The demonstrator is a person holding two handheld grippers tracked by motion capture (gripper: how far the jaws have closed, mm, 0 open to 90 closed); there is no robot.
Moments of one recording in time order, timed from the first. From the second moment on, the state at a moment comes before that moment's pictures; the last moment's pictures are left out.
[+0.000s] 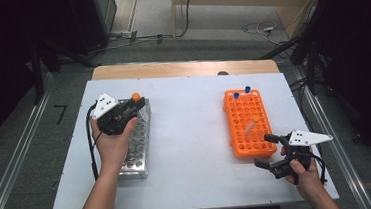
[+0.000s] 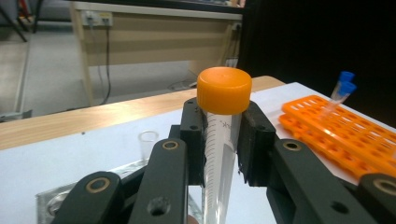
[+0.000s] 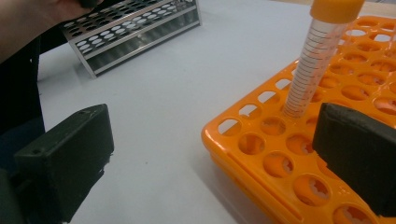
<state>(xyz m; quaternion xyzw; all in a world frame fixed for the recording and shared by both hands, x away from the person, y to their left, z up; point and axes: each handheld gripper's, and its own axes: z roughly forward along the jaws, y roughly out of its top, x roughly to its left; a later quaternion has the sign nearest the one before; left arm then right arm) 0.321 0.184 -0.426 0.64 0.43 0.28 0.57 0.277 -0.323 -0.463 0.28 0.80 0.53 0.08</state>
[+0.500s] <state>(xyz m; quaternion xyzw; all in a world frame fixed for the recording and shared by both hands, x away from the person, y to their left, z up) 0.327 0.178 -0.431 0.62 0.47 0.33 0.54 0.278 -0.325 -0.464 0.28 0.80 0.52 0.08</state>
